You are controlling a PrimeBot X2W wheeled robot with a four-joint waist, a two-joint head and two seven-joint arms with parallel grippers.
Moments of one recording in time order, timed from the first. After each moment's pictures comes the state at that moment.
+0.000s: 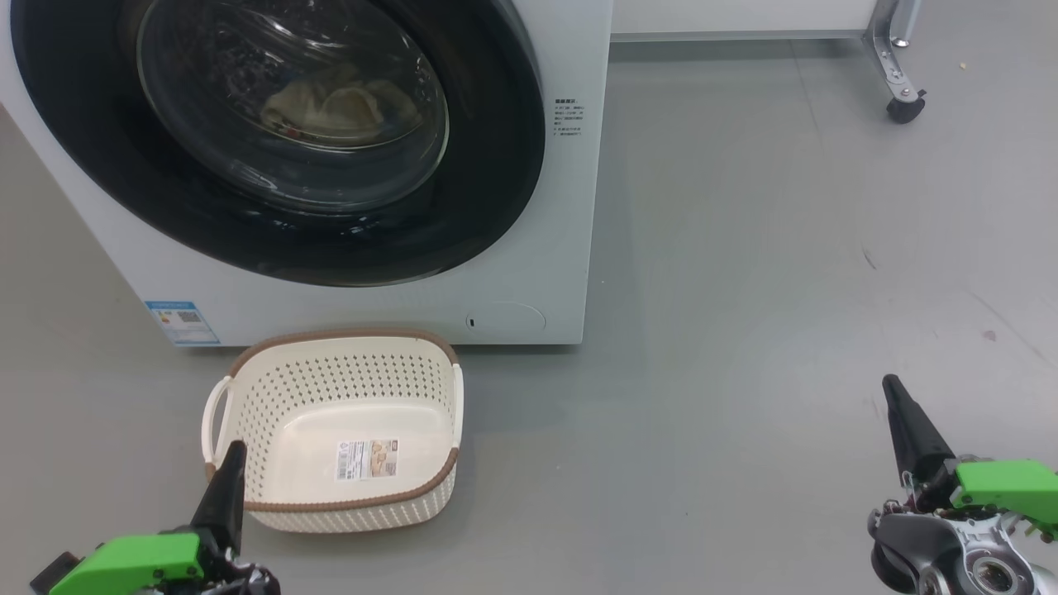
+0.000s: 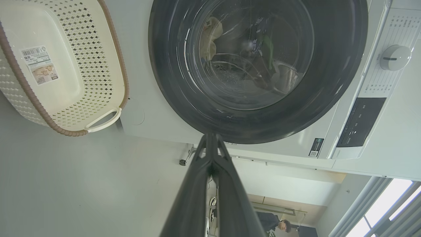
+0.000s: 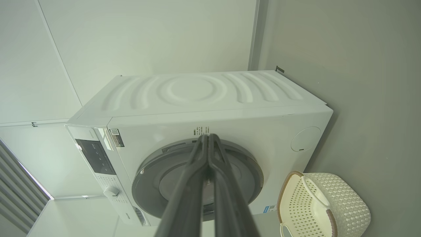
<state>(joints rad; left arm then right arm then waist) -0.06 0.05 0.06 0.27 -1.61 -0.12 0.10 -0.05 -0.05 -0.11 0.28 1.62 0.13 0.09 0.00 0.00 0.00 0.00</state>
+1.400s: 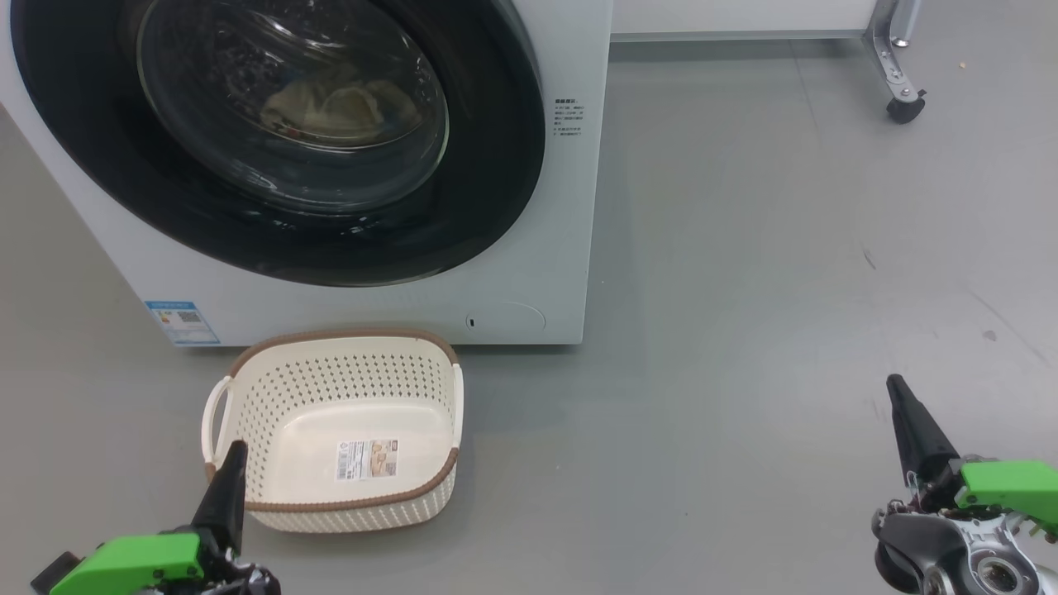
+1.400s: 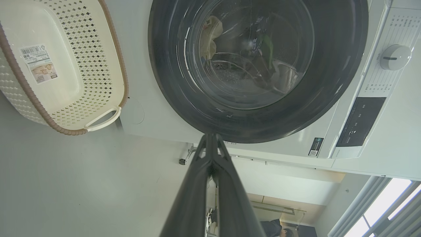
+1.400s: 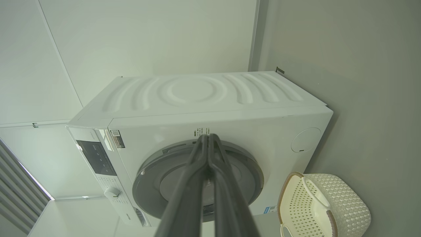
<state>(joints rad) -0.06 0.05 0.07 0.27 -1.61 -0.12 0.11 -0.05 -0.05 -0.12 0.28 1.62 0.13 0.10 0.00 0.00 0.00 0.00</state>
